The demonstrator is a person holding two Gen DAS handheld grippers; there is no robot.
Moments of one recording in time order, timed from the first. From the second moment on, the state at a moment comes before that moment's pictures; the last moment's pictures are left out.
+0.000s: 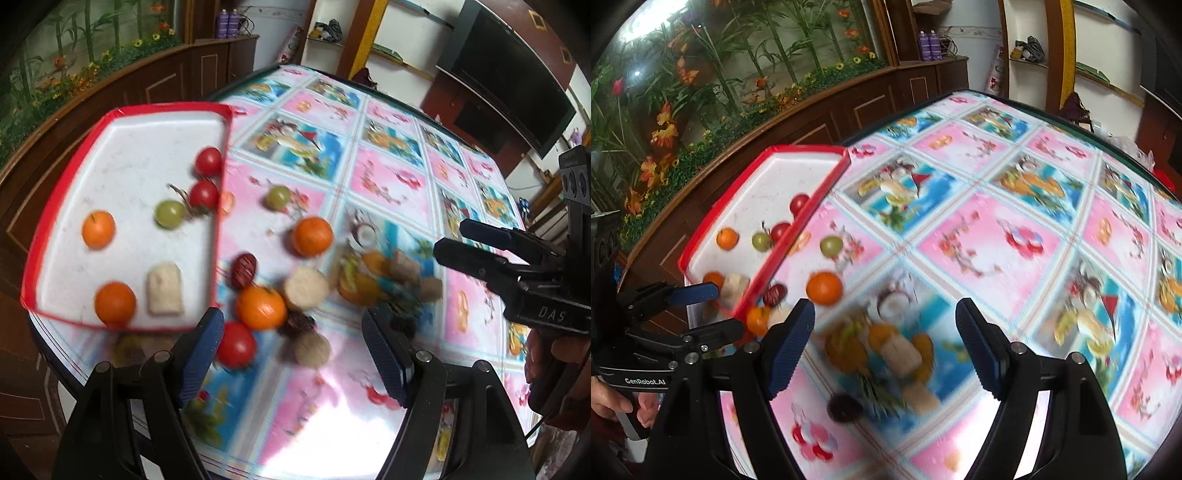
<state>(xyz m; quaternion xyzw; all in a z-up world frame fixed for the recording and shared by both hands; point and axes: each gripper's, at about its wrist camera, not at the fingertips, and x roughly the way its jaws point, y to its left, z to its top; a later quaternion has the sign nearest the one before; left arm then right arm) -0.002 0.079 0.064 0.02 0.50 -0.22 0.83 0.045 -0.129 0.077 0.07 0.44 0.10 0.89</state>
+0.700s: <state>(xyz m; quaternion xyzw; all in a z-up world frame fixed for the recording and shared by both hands) -0.026 0.064 0.039 0.06 0.52 -0.22 0.82 -0.005 -0.118 0.040 0.08 0.48 0.12 0.86</state>
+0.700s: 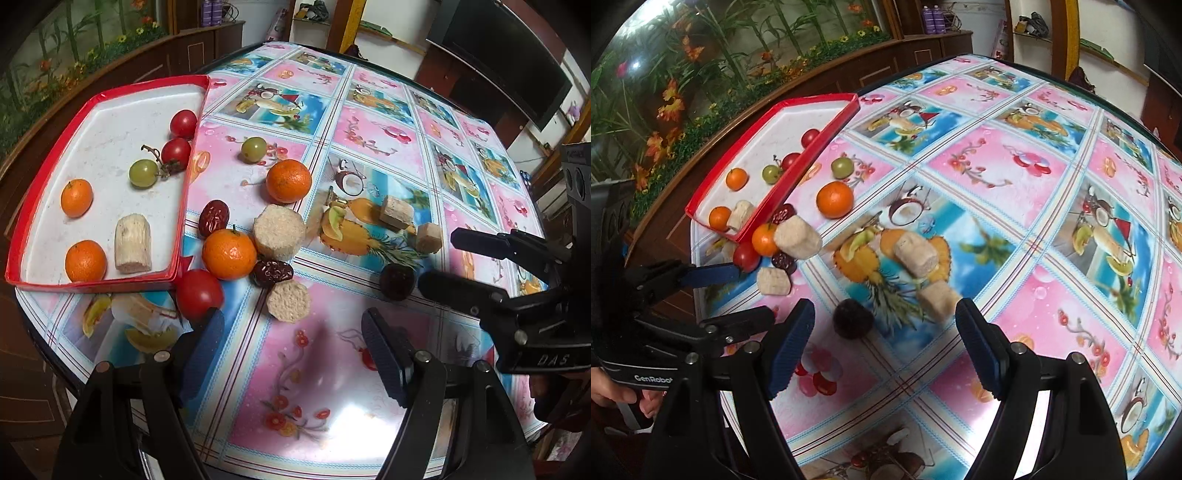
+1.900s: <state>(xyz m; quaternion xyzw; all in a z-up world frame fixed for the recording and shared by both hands) -0.015 0.060 0.023 0.06 0.54 -0.25 0.80 0.003 -0.089 0.029 0.03 0.49 0.13 0.86</state>
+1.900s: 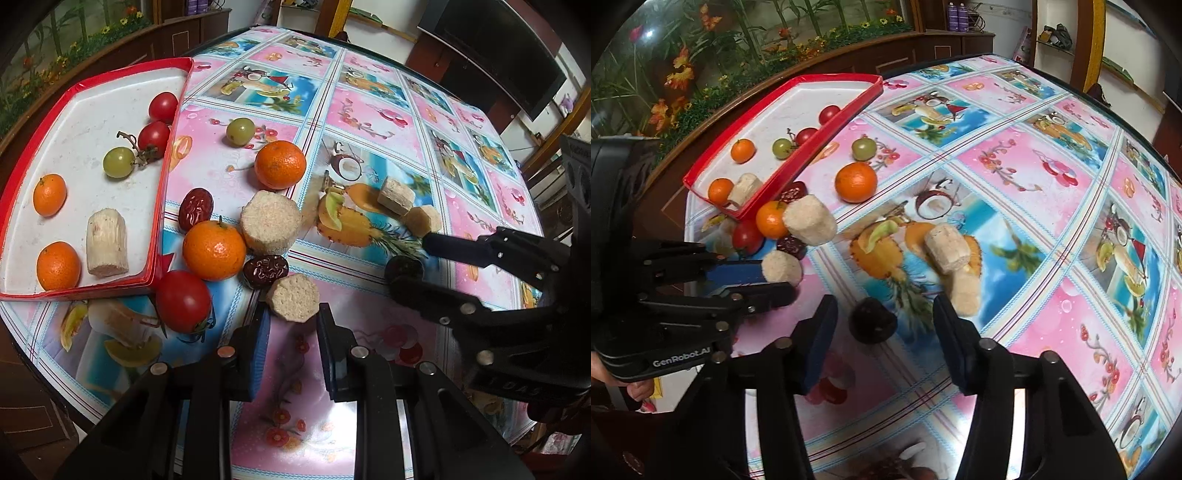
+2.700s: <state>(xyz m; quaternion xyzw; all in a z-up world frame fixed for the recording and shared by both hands) -0.017 0.061 0.039 0.04 0.52 -0.26 0.81 -0.001 -0.078 0.032 0.02 0.49 0.15 0.86</state>
